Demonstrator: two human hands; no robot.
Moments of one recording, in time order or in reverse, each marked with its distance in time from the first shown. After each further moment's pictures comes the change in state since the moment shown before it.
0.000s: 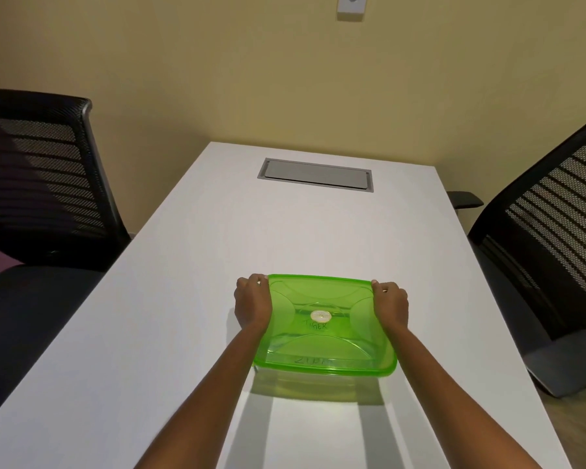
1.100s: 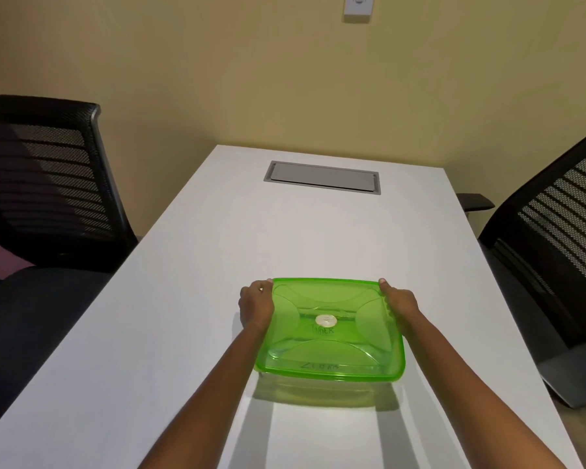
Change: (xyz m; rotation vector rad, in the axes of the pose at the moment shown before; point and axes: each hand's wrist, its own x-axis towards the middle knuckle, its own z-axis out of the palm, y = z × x) left_hand 0.012 -0.005 0.001 -0.260 -0.085 -0.147; right_hand 0.029 0.003 -0.004 0.265 -0.214 0.196
